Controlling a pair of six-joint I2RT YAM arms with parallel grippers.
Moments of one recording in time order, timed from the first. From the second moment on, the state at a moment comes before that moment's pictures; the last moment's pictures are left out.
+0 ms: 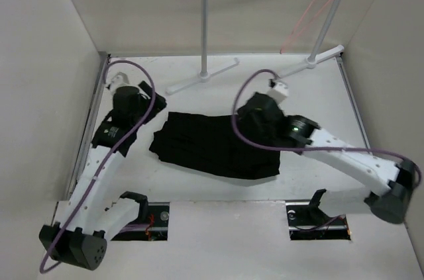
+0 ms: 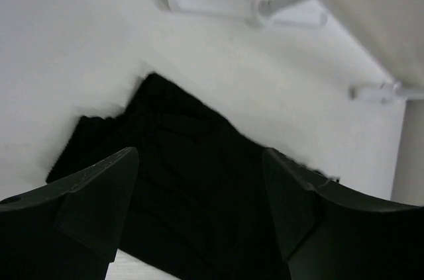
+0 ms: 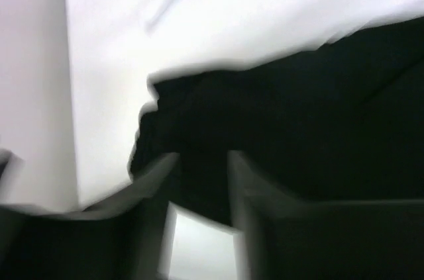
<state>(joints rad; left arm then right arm) -0.20 0.92 1.01 -0.59 -0.18 -0.78 0.98 1.35 1.25 -0.54 0.59 1.09</state>
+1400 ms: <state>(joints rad) -0.22 1.23 0.81 -0.25 -0.36 -0.72 0.27 1.53 0.93 -0.11 -0.04 0.82</state>
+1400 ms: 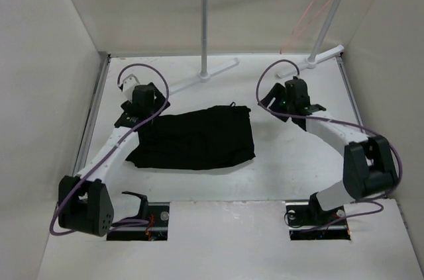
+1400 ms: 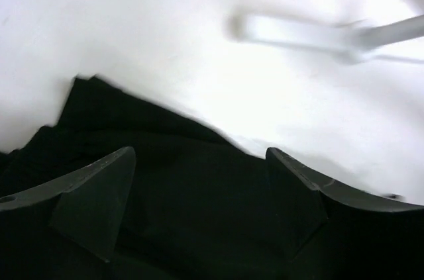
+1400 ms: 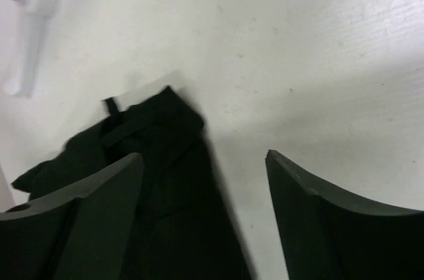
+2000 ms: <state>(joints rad) -0.74 1.60 1.22 -0.30 -0.20 -0.77 0.62 1.12 0.60 -0.21 -0.01 0.90</state>
